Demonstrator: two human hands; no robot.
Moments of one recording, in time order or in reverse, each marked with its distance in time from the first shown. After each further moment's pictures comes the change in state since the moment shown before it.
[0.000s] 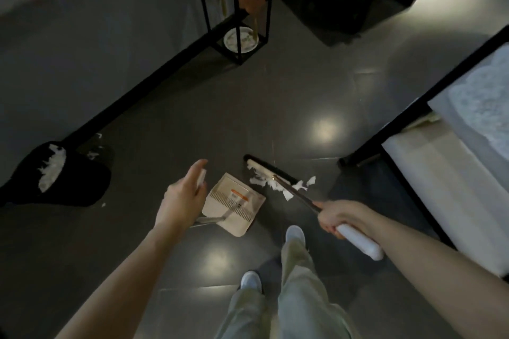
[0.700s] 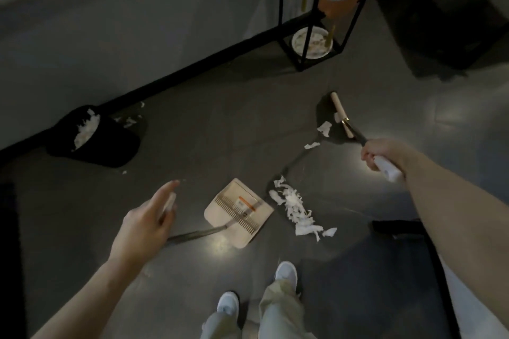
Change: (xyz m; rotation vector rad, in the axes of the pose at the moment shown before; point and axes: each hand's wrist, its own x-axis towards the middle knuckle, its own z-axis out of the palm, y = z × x) left_hand 0.085 0.031 -0.002 0.019 0.207 -0.313; right_hand 0.198 -0.068 -0.346 0.418 0.232 -0.129
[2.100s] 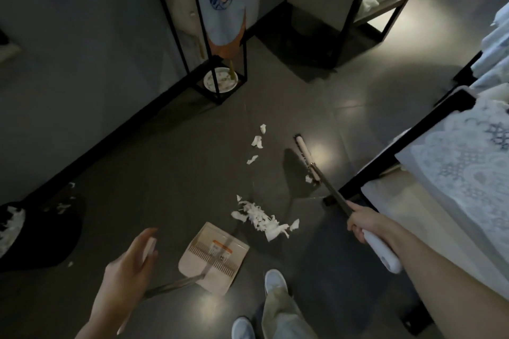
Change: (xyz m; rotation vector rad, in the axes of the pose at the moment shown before) left_hand -0.048 -0.001 -0.001 -0.053 -0.146 0.090; right_hand -0.199 0.230 0.057 0.545 0.055 0.171
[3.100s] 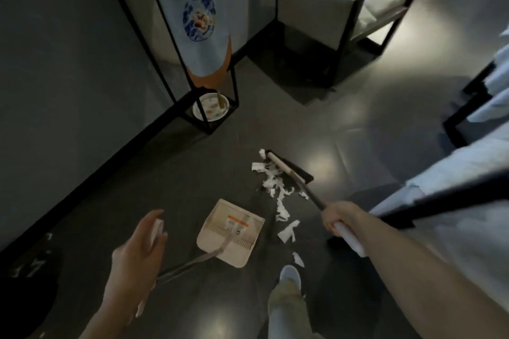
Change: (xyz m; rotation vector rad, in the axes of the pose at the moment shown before) left_hand 0.161 0.183 0.043 -0.100 0.054 0.063; right_hand 0.138 -0.198 -0.029 -0.952 -0.126 0.014
